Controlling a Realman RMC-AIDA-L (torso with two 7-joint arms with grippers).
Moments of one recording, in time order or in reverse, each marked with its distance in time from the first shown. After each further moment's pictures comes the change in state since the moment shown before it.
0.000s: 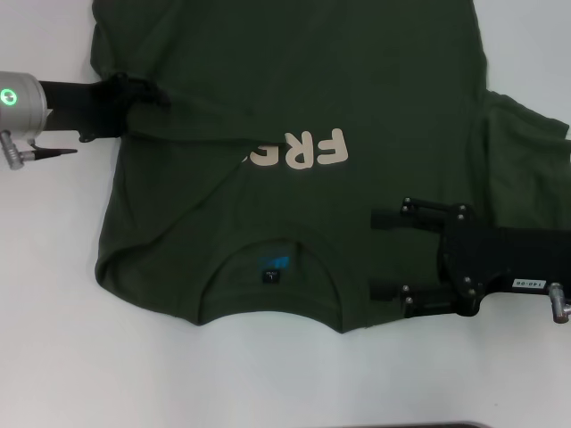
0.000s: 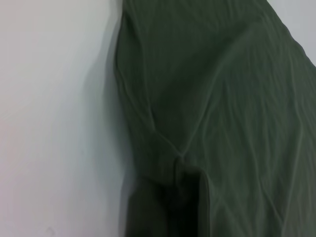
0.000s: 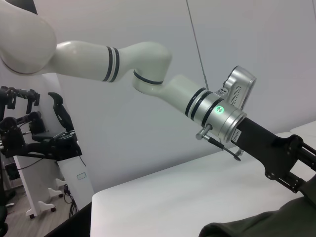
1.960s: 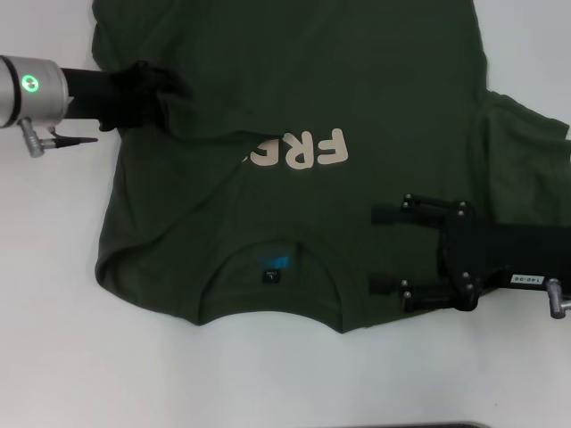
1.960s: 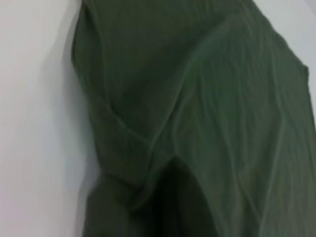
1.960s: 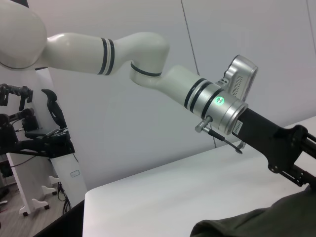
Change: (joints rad) left arm -0.028 -0.023 0.016 -0.026 0.005 0.006 -0.025; right arm 0.002 0.000 0.003 -0.002 0.000 0.019 0.001
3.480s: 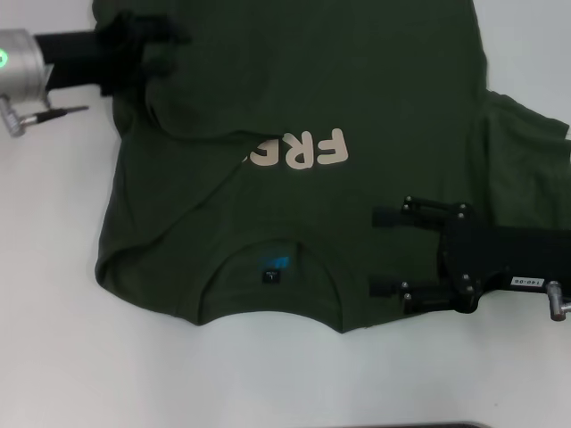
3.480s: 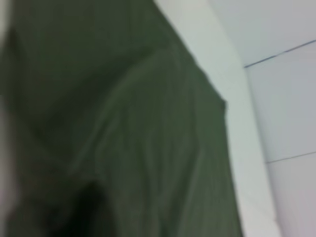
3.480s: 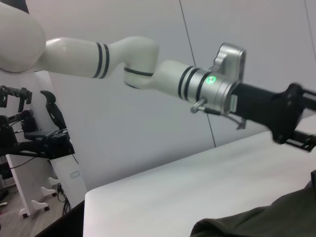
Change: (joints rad) left arm 0.062 0.025 -0.023 -0.034 -0.245 0.107 0.070; right arm -0.004 0.000 0.000 0.004 0.000 0.001 -0.001
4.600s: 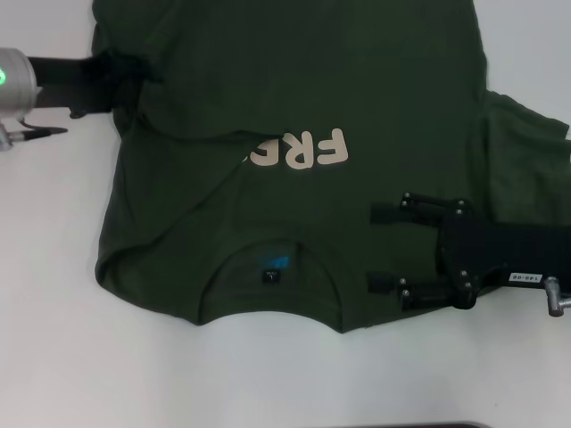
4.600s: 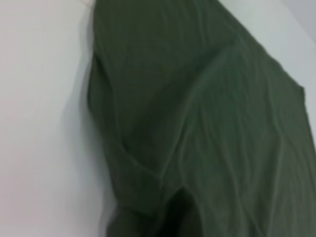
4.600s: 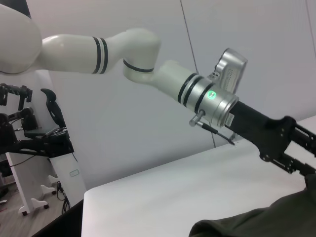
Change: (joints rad) left arm -0.006 -0.028 0.012 -0.087 0.256 -0.074 -0.063; right arm 0.008 0.000 0.000 -0.002 0.000 0.003 0.000
